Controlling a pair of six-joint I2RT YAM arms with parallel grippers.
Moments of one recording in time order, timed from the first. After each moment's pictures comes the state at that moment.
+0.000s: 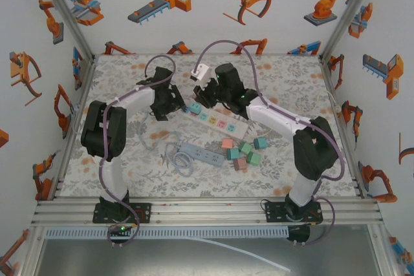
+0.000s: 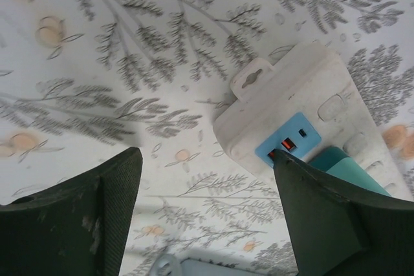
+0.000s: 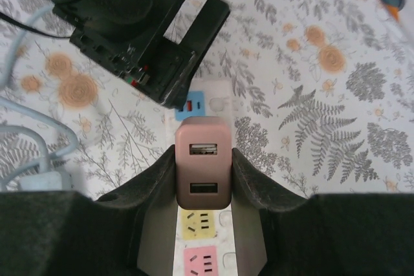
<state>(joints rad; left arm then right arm) -0.41 1.94 1.37 -0.56 -0.03 -0.75 0.67 1.74 1.33 -0.05 -0.31 -0.28</state>
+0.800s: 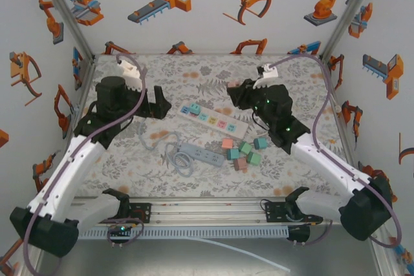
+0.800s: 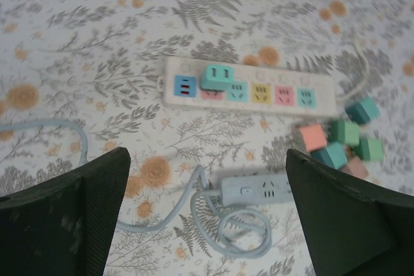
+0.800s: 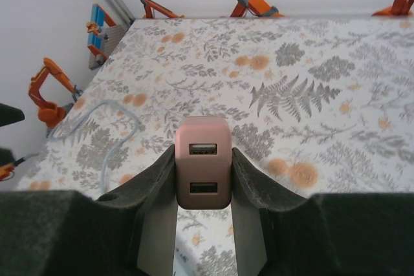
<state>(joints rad) -0.41 1.00 1.05 -0.46 0.19 -0.11 0.59 1.12 0.85 0.17 0.02 0.41</state>
